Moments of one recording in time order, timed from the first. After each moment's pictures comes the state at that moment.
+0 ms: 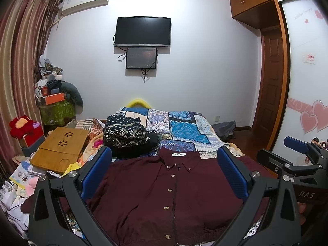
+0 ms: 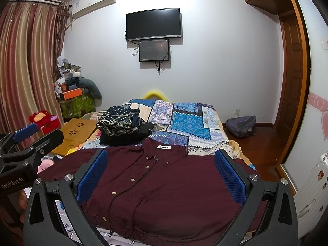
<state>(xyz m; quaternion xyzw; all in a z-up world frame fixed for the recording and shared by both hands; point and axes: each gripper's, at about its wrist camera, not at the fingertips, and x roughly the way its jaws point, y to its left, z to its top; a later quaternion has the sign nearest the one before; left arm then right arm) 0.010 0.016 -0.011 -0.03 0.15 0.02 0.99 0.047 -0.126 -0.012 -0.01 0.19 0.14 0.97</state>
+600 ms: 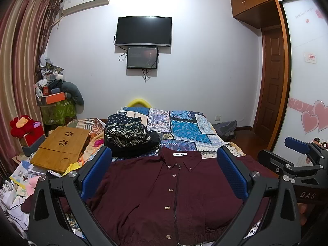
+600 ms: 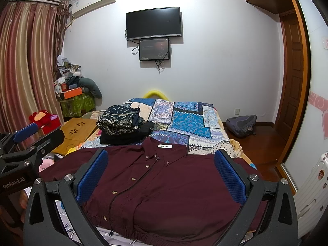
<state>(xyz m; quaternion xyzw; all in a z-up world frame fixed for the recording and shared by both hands) 0.012 0.016 -0.013 -0.03 0.15 0.02 0.99 0.047 -0.126 -0.011 -0.01 0.20 0.14 0.97</state>
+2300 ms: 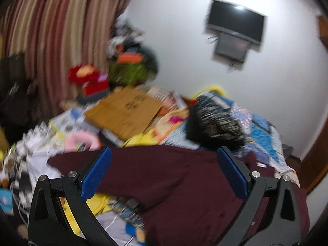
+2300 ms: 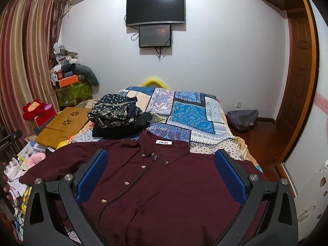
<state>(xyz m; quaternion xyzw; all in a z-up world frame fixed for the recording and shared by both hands) 0.038 0.210 -0.079 -0.19 0.22 0.28 0.92 0.104 -0.110 -0.027 -0.04 0.25 0.14 0.96</state>
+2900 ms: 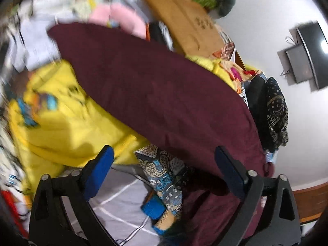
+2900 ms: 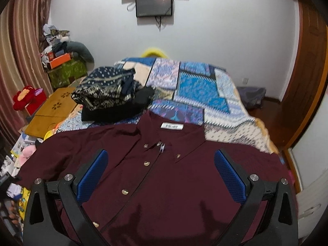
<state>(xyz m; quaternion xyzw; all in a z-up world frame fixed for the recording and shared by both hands) 0.012 0.360 -0.289 -0.54 0.34 0.25 0.73 0.189 -0.074 -0.078 -0.04 0.35 0.14 0.93</state>
